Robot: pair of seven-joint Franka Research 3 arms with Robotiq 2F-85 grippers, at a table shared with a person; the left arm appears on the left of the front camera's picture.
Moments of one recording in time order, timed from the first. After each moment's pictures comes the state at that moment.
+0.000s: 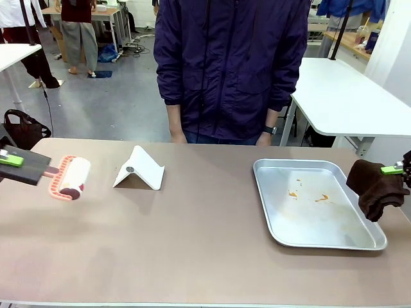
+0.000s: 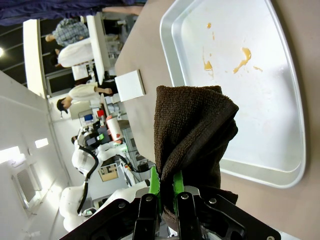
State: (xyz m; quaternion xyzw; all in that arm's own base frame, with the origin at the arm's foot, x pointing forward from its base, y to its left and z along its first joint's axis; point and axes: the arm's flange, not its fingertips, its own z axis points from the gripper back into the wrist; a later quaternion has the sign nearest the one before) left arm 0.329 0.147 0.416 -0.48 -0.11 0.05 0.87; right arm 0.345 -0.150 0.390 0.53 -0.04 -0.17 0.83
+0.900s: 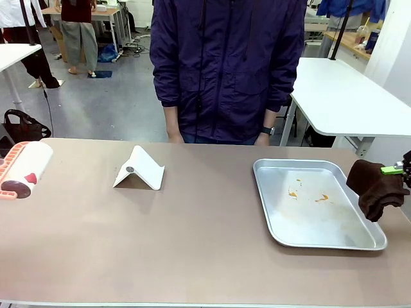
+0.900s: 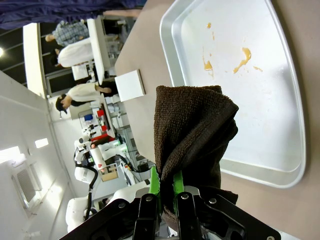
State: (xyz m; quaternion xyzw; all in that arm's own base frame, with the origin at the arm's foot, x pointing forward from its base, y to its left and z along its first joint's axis) left arm 0.234 0.180 0.455 -0.60 -0.10 0.04 0.80; right arm 0.345 -0.150 0.390 0.53 -0.04 -0.17 0.83
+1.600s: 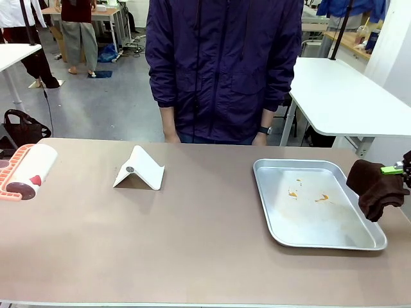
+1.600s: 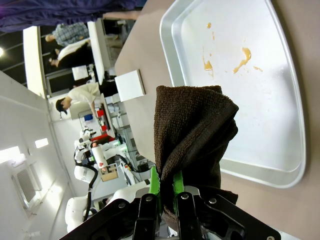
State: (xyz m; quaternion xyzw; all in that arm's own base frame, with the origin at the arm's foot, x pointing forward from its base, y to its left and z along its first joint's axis) left arm 0.240 0.177 0.453 -0.59 -0.09 0.04 0.80; right arm 0.345 -0.150 0.390 0.53 -0.04 -0.17 0.83
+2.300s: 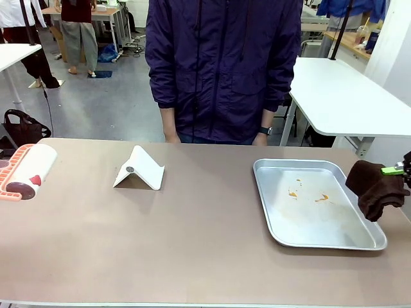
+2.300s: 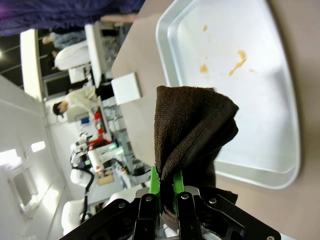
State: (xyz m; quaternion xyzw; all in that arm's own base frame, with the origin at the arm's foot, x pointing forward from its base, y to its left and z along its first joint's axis) left arm 0.240 0.177 0.453 -0.59 -0.09 0.04 0.80; right arm 0.342 -0.156 0.393 0.51 -0.05 -0.18 0.84
